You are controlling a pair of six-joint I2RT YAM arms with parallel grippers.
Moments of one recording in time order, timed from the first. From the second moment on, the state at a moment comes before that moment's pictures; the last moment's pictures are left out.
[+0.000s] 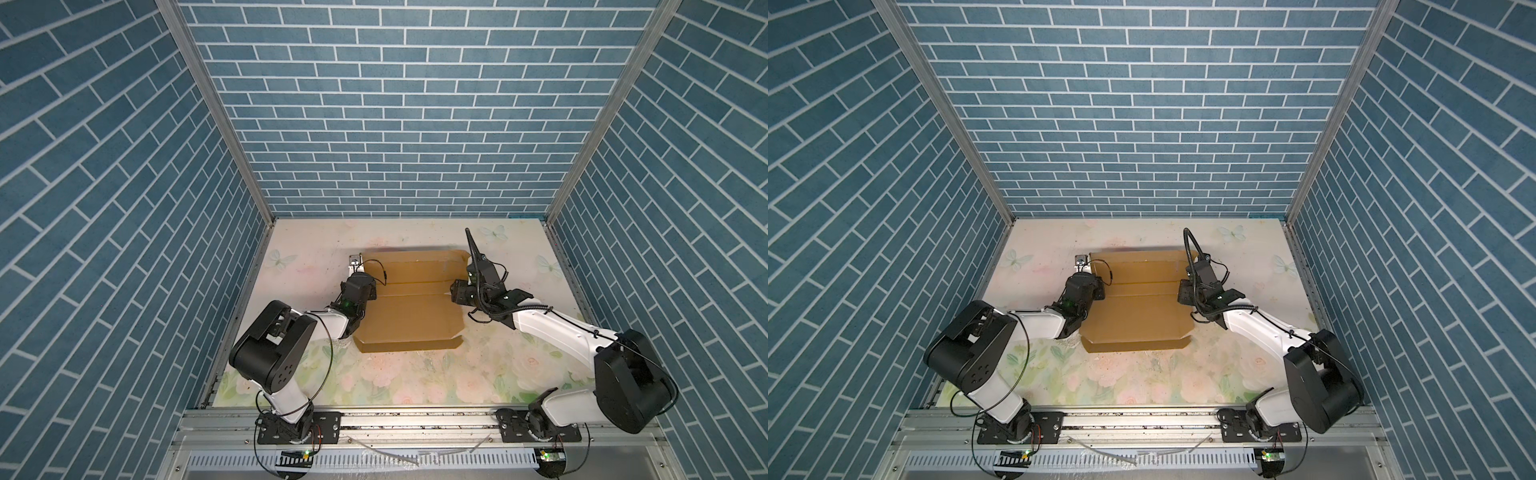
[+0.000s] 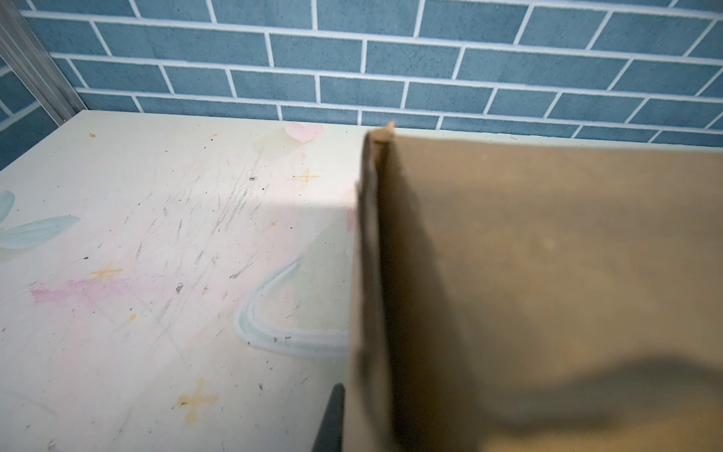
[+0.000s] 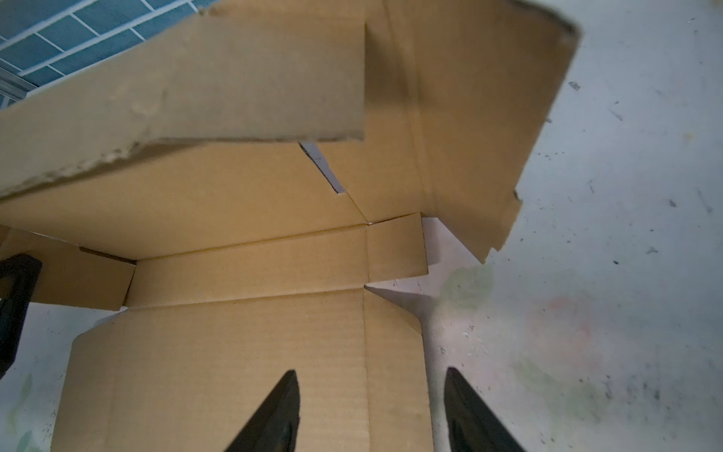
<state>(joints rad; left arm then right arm) -0.50 1.67 0.64 0.55 -0.43 -0.31 0.59 1.43 0.84 -0.20 0.11 0.59</state>
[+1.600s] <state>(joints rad) -0.50 1.66 0.67 0.49 -0.43 -0.34 0.50 1.74 0.75 0.26 -0.03 0.66</state>
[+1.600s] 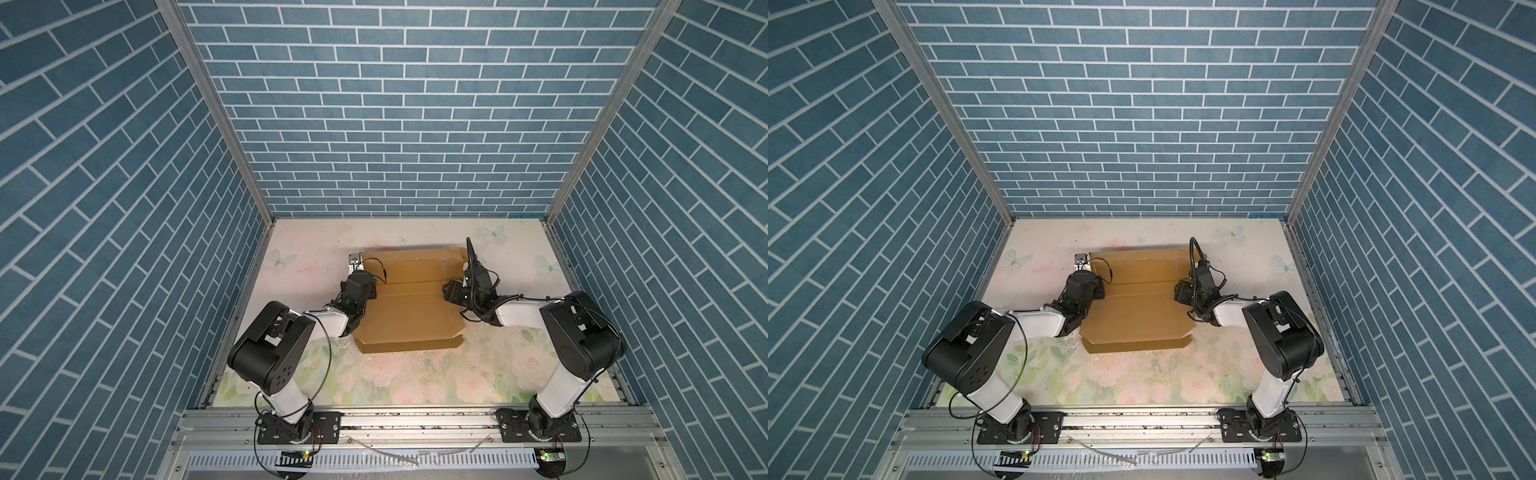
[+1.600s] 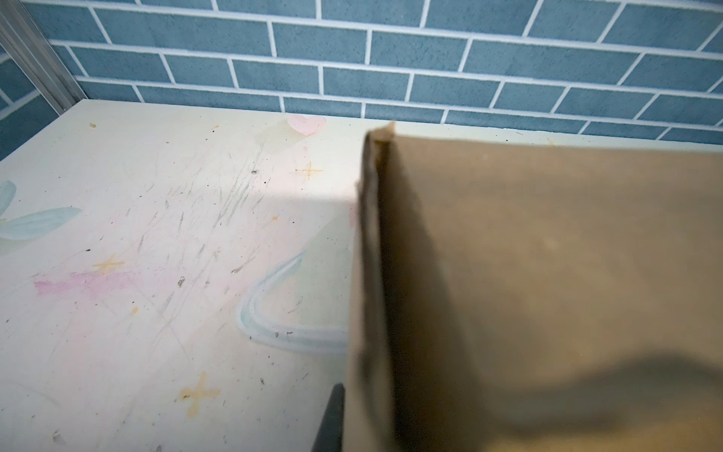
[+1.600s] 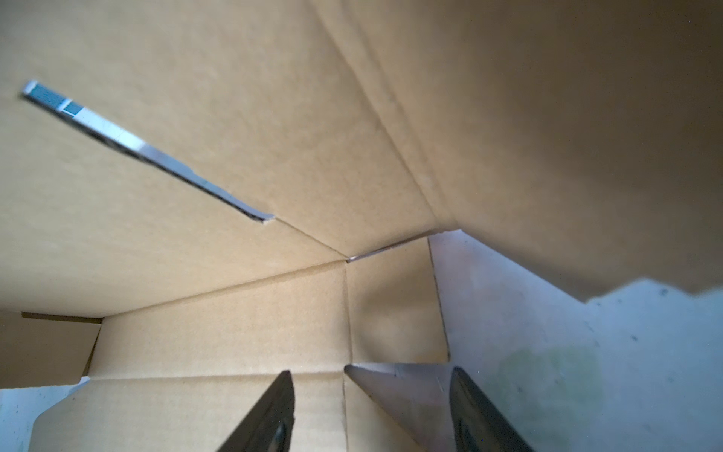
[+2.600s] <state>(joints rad) -0.50 1.66 0.67 0.49 -0.42 -0.35 0.52 1.76 0.76 0.35 -0.07 0.55</state>
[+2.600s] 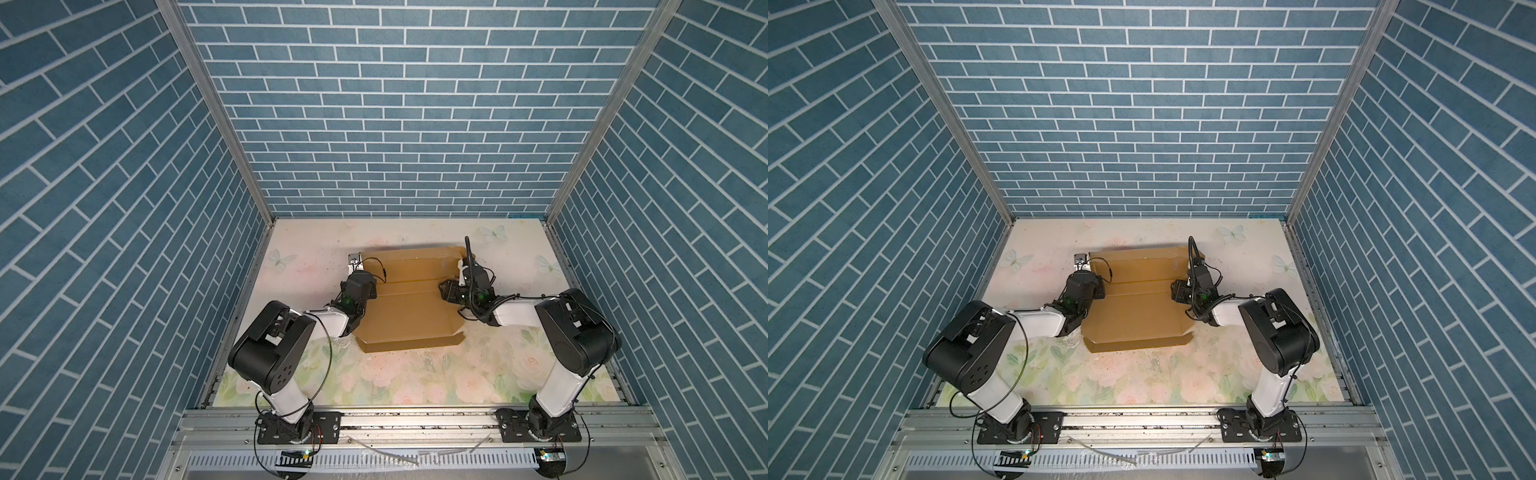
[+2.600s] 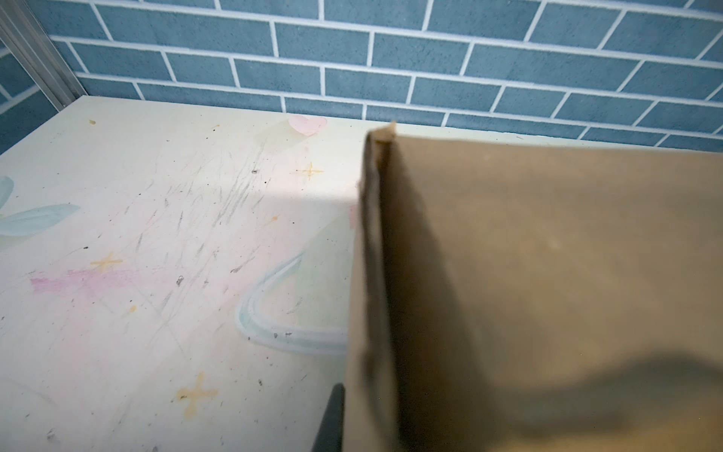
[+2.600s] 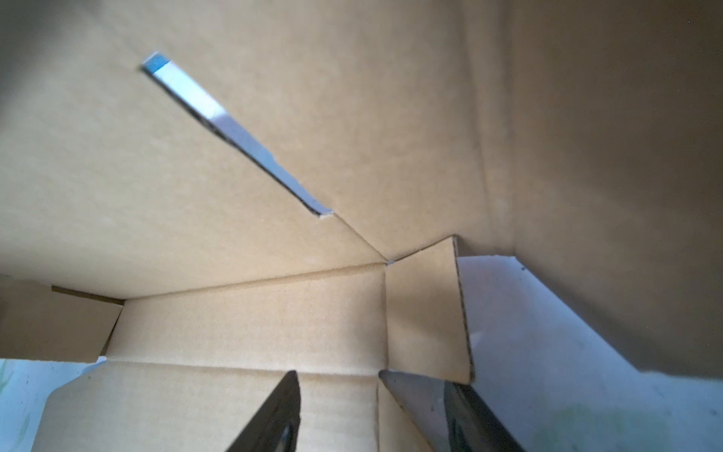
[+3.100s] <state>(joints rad) -0.49 1.67 0.67 0.50 -0.42 -0.36 0.56 1.76 0.83 0.21 -0.01 0.41</state>
